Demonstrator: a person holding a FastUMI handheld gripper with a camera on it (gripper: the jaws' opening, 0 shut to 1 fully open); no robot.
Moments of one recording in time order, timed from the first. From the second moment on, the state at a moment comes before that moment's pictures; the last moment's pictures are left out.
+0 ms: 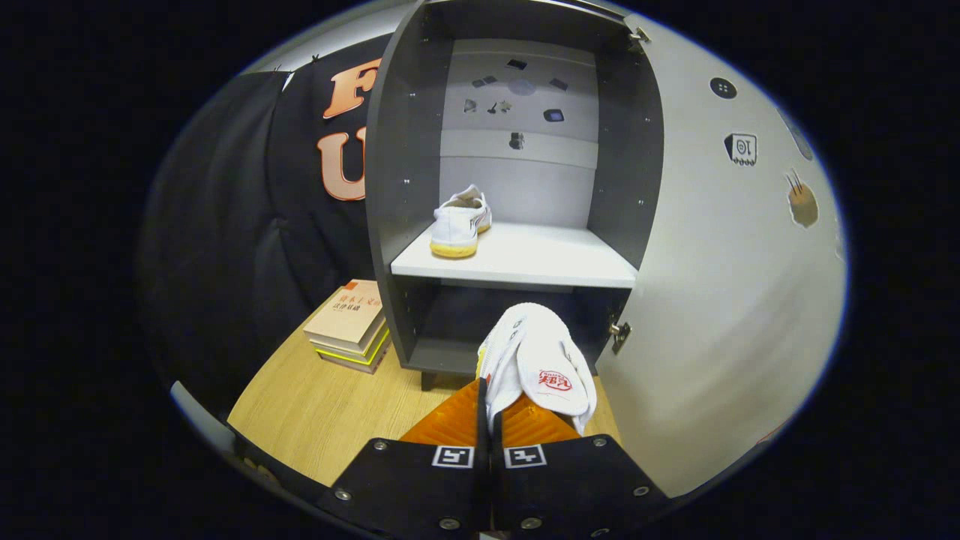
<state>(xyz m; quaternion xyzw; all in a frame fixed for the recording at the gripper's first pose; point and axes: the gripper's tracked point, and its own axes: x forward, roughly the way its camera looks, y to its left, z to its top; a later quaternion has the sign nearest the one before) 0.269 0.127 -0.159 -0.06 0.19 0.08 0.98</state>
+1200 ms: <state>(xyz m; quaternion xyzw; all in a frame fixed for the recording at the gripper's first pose) 0.574 0.104 -0.083 -0.11 0.20 0.05 0.97</state>
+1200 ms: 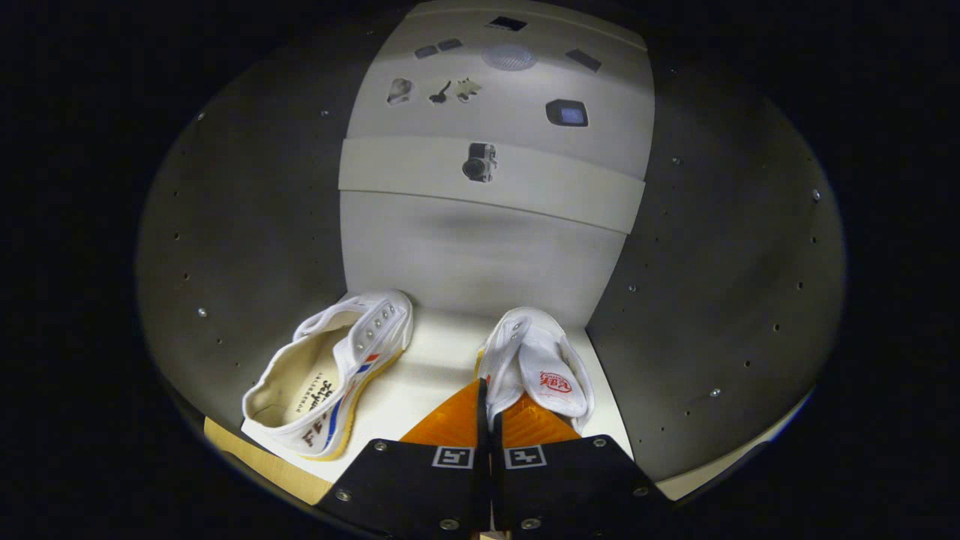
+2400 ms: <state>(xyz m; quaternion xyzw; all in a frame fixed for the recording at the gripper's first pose) 0.441 0.104 -0.051 -0.09 0.17 0.03 0.98</state>
